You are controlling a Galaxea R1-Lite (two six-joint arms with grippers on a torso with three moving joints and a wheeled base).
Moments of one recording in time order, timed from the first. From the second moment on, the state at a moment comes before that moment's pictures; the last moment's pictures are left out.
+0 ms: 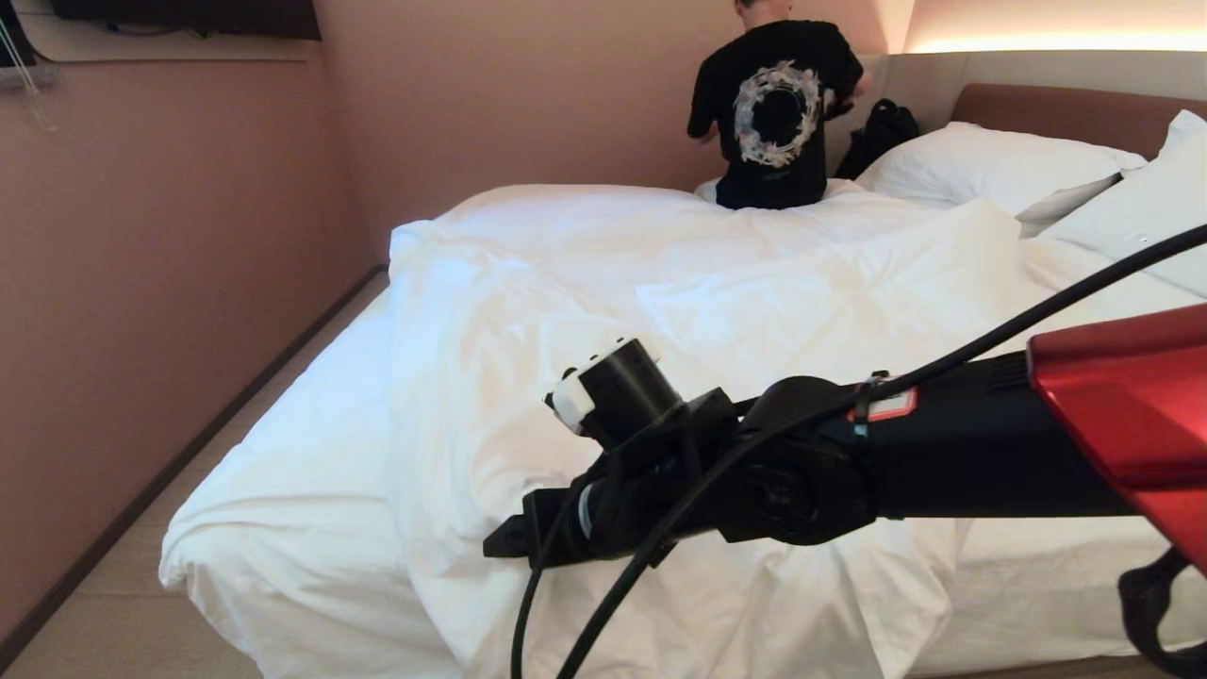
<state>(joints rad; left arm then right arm) 0.00 0.00 -0.01 0.05 -0.04 0.05 0.91 2.10 -1.55 0.21 0.15 0.57</state>
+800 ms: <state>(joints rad) 0.00 0.00 -0.01 0.05 -0.04 0.05 0.61 1.87 -1.46 0.20 0.09 0.58</state>
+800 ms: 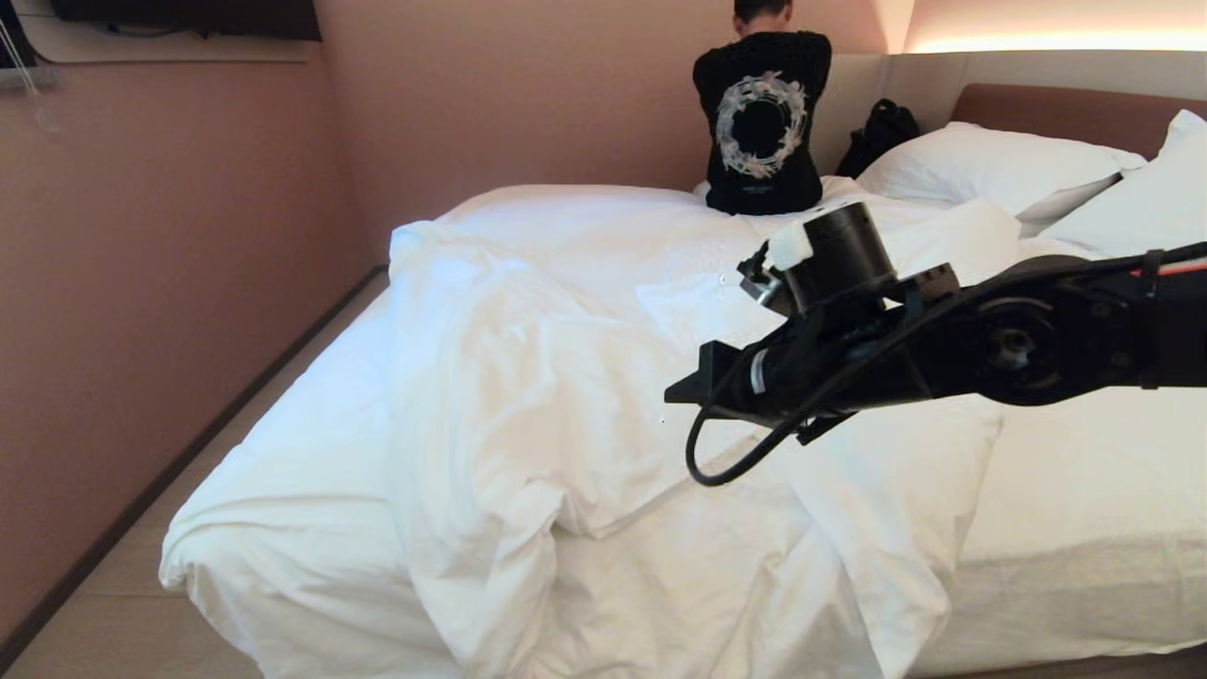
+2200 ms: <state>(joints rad) 0.00 0.00 -0.01 0.05 -0.04 0.05 0.22 1.99 -1.39 -0.04 0.46 0.55</state>
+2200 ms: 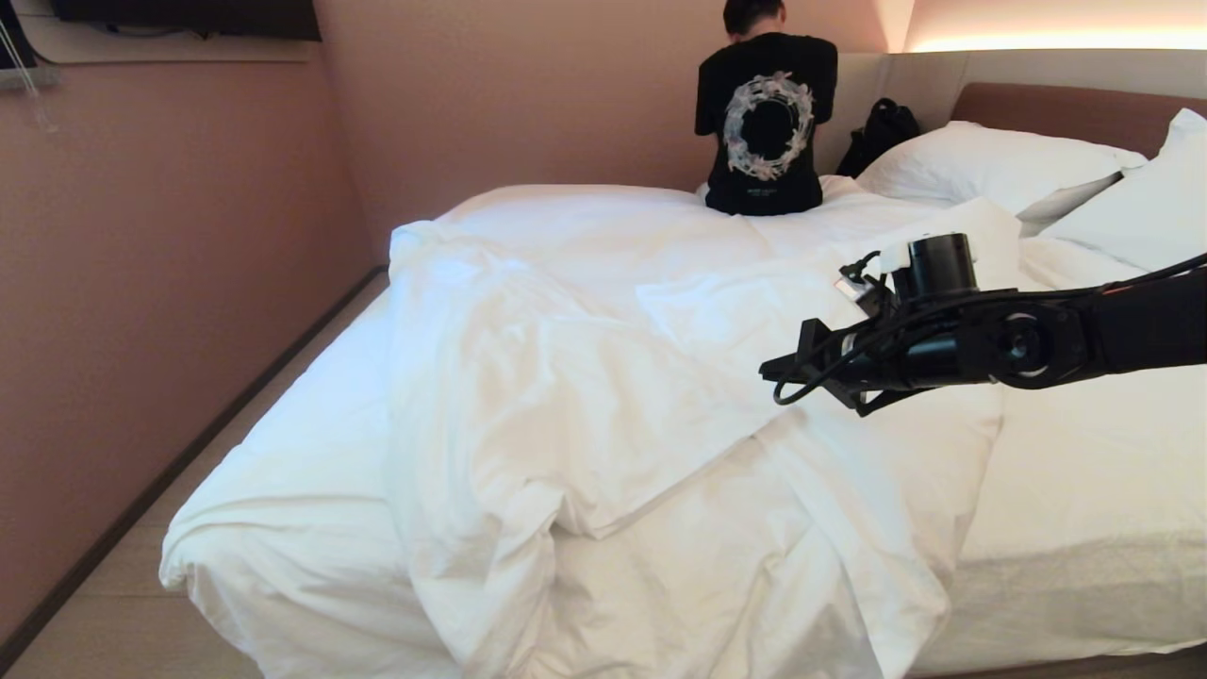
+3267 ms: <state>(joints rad) 0.00 0.00 -0.01 0.05 -0.04 0.05 0.16 2.03 -1.34 -0.03 0.46 0.51</state>
